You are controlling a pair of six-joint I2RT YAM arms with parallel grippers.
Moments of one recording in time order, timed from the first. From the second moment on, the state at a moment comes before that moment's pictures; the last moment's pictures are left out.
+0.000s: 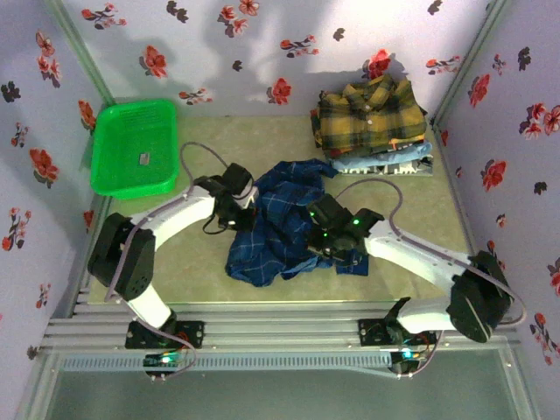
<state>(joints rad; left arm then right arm) -0.60 1.64 1.18 -0.79 0.18 -0.31 0.80 1.29 0.90 -0.75 -0.09 1.06</state>
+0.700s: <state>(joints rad) -0.69 1.75 1.25 -0.81 0.14 -0.32 0.81 1.28 0.84 -0.73 -0.08 1.12</state>
